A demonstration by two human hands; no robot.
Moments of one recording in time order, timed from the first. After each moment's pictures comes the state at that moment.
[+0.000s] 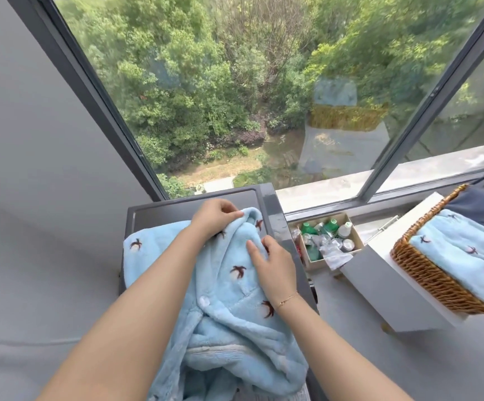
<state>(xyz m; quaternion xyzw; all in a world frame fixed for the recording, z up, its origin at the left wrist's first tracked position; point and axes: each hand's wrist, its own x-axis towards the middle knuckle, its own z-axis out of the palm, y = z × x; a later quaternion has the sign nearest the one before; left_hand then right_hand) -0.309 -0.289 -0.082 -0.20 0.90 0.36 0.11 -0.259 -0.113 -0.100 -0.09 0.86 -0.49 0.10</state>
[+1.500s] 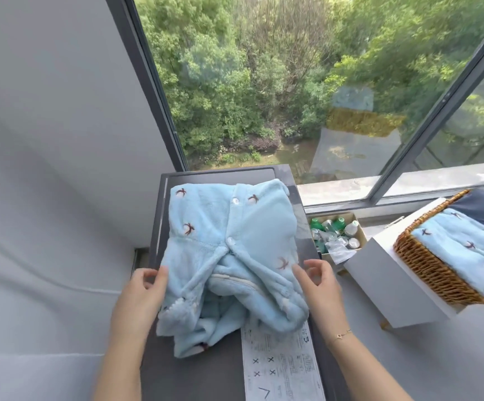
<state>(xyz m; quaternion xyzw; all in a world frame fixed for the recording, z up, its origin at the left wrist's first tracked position) -0.012 -0.275 -0.062 -0.52 0.77 0.35 -0.03 -0.148 -0.021 -0.094 0.04 0.81 -0.57 0.15</state>
